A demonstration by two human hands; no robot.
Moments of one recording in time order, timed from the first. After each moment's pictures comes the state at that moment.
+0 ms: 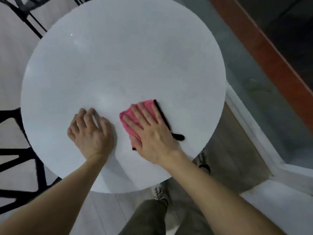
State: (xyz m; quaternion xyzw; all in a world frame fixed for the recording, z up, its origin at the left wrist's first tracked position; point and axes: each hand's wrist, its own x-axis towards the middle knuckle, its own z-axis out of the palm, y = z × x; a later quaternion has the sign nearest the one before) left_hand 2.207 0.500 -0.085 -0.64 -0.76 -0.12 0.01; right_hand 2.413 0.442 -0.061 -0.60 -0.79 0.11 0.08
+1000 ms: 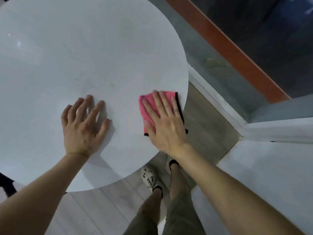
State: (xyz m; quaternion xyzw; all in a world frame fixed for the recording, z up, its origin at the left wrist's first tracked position) left_hand 2.209 0.506 -0.082 -0.89 -0.44 -0.11 -0.02; right_hand 2.454 0.359 -0.060 -0.78 -0.62 0.07 0.04
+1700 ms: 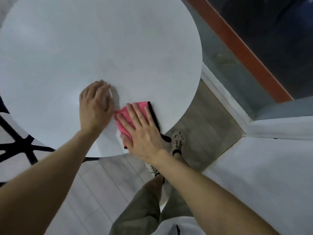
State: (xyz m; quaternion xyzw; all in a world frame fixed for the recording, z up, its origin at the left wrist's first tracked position) left_hand 2.189 0.502 -0.068 -0.86 -0.48 -0.17 -0.10; right_hand 2.326 0.337 -0.055 -0.69 -0.71 0.13 0.04
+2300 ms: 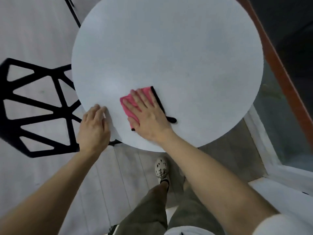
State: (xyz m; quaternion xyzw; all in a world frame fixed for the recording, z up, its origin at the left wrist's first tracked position) left_hand 2.044 0.429 -0.048 -0.70 -0.71 -0.04 -0.11; right_hand 2.269 0.438 -0.058 -0.54 -0.84 0.09 0.02
